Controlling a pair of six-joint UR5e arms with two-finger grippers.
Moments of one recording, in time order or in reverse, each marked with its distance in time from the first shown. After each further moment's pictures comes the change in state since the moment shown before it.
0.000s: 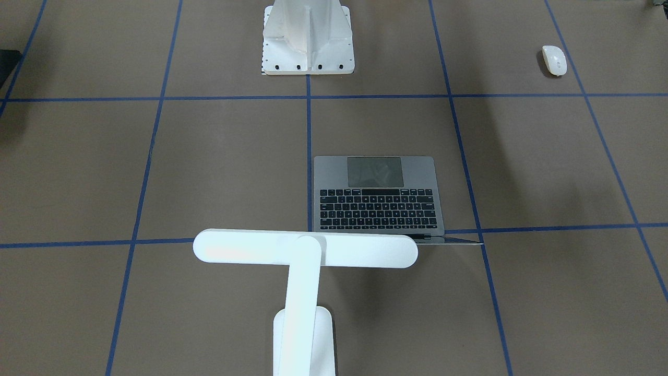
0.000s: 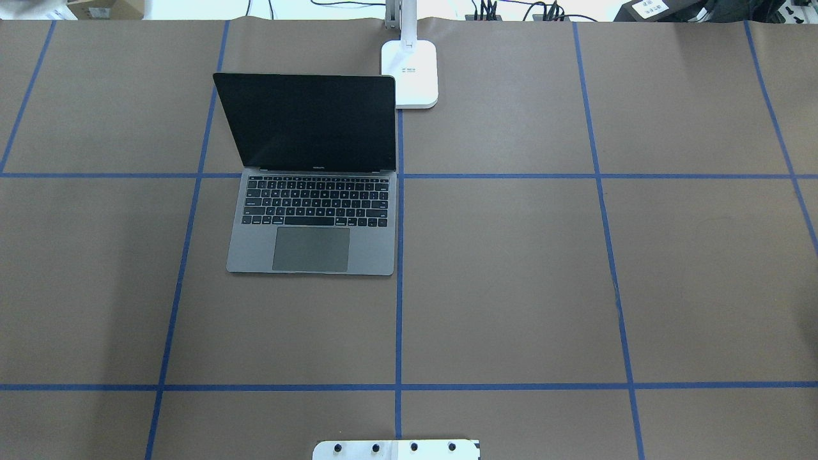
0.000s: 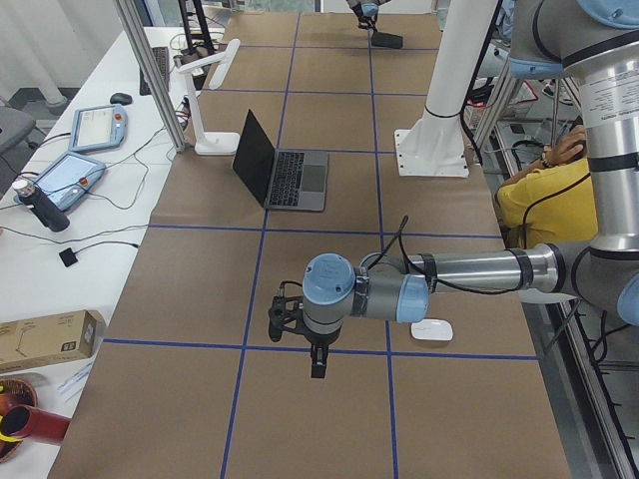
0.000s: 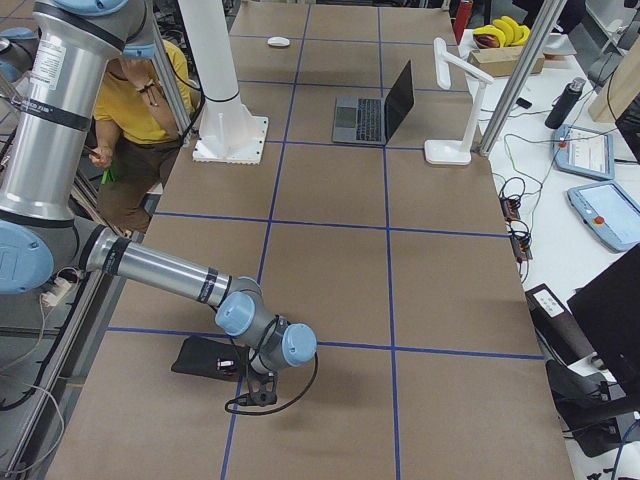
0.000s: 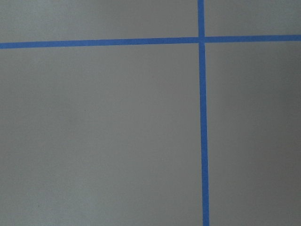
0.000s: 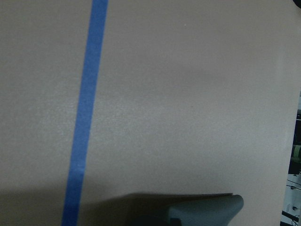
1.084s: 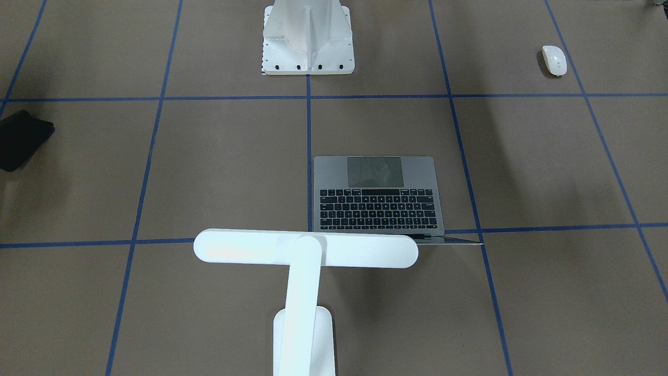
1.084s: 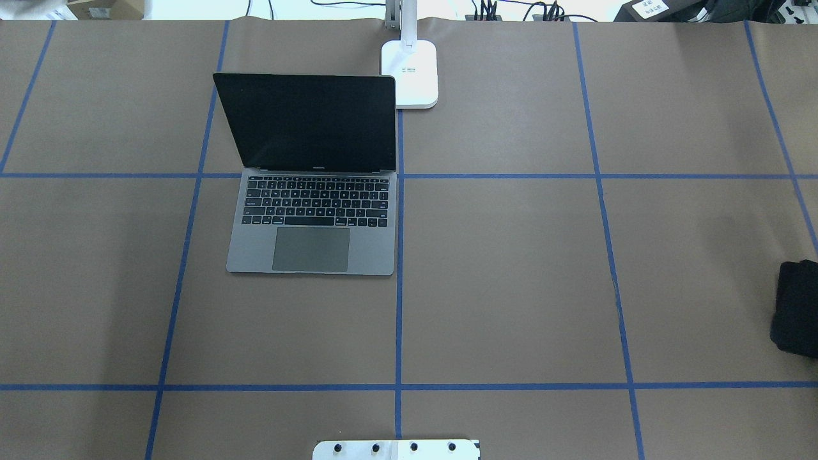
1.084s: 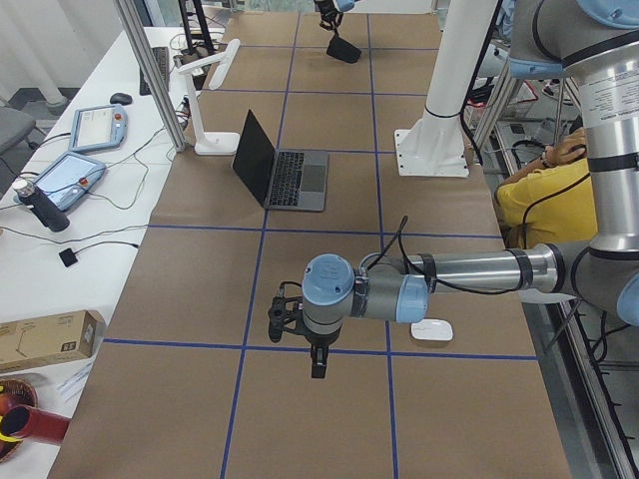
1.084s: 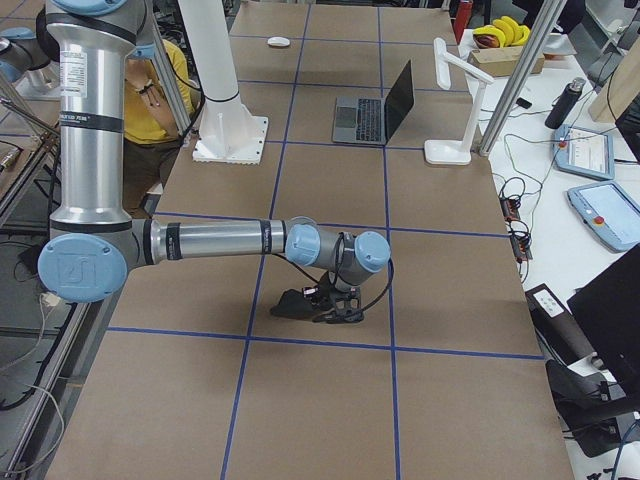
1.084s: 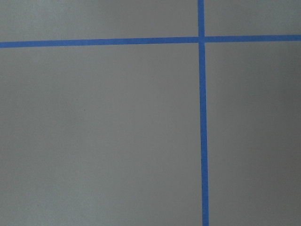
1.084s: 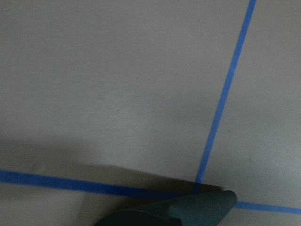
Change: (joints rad) left arm 0.001 -0.001 0.002 0.004 -0.002 -0.002; right arm -0.005 0.262 0.156 0.006 0.081 0.306
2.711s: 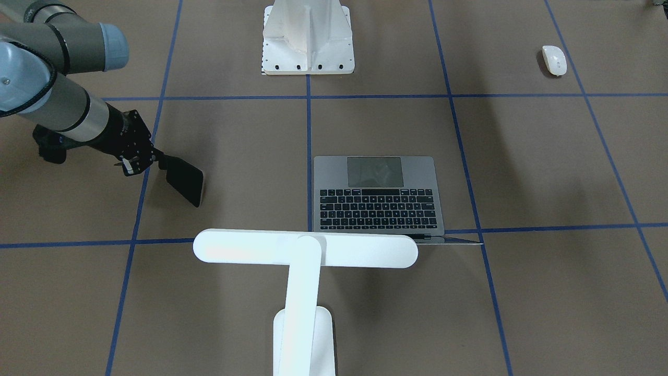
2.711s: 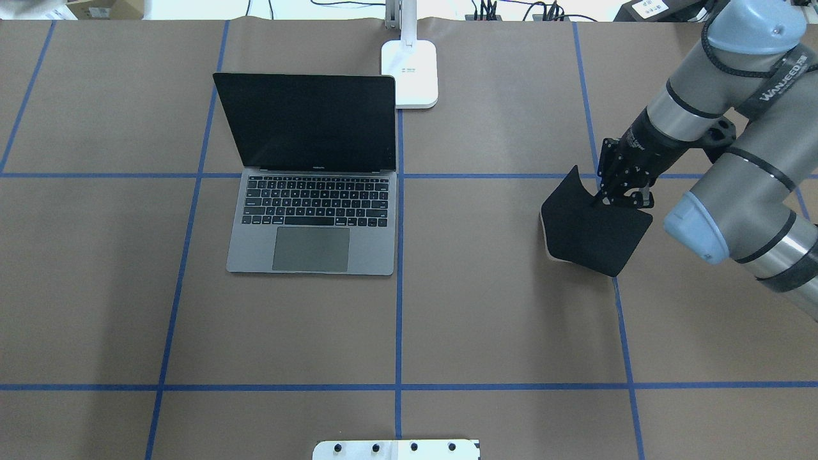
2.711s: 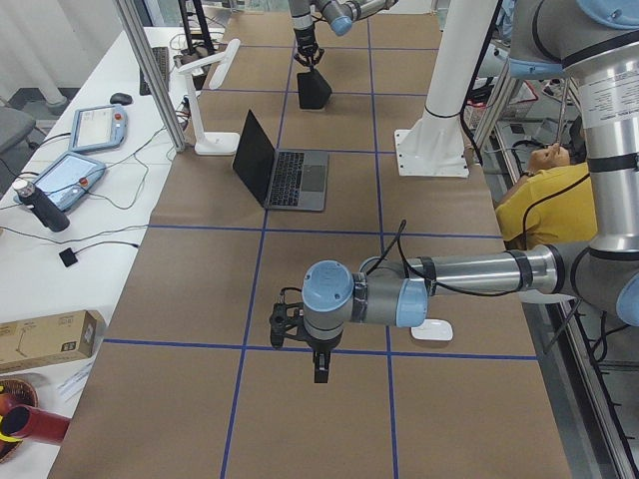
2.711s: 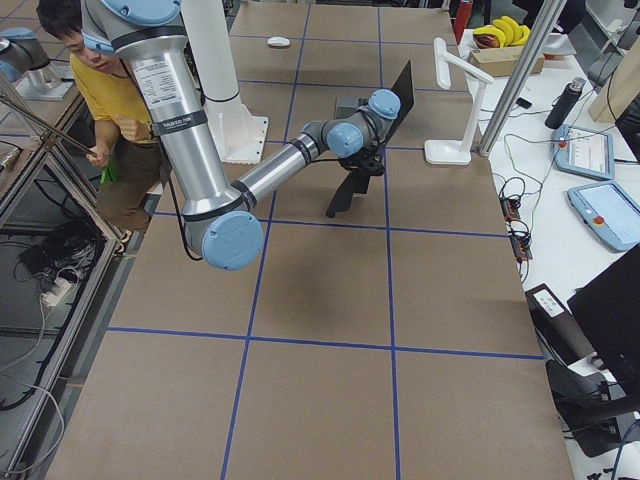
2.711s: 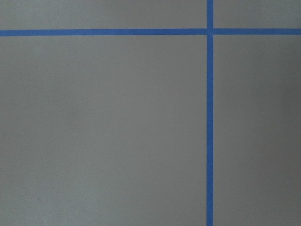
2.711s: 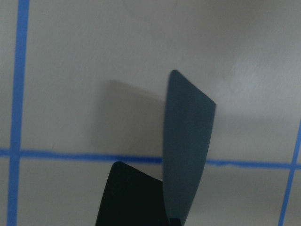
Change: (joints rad) left arm 0.002 0.000 0.020 0.005 0.000 -0.004; right arm -0.402 0.404 0.175 0.258 -0.040 0.933
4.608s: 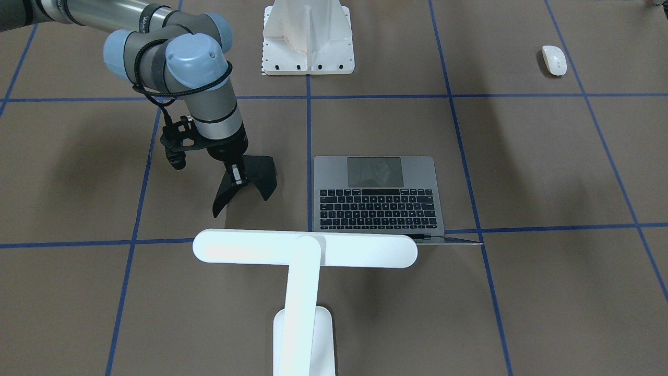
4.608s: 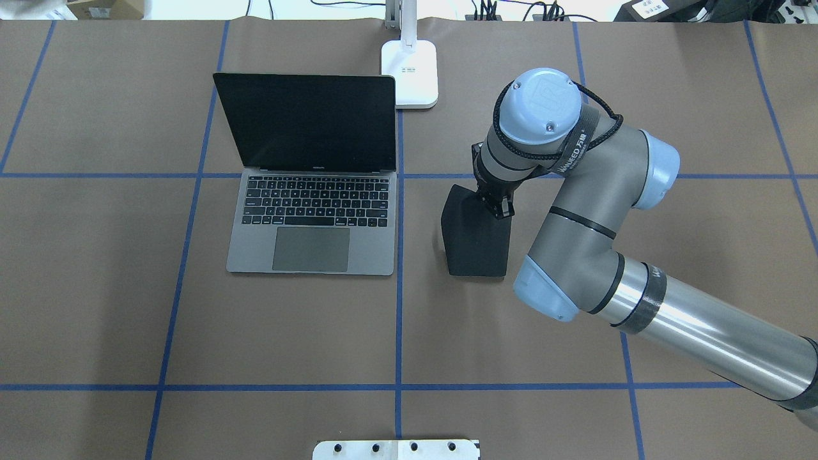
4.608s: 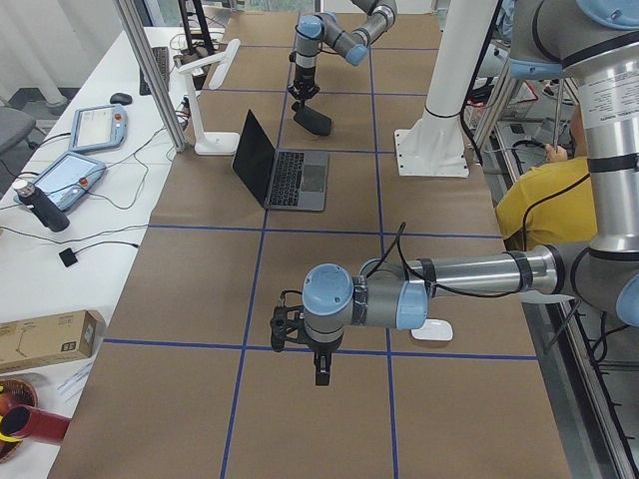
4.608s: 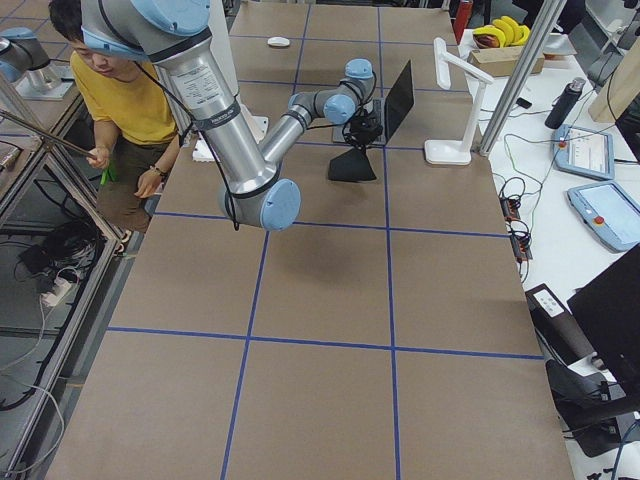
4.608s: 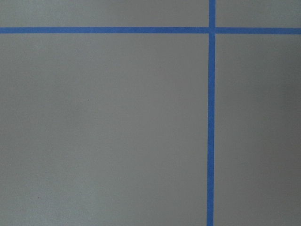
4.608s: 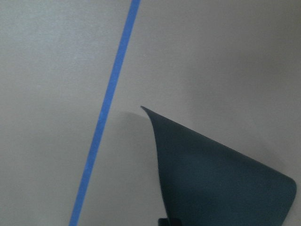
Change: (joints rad) left arm 0.001 0.000 0.011 0.000 -0.002 -0.003; right arm -0.232 0.278 -0.189 0.046 -0.525 0.072
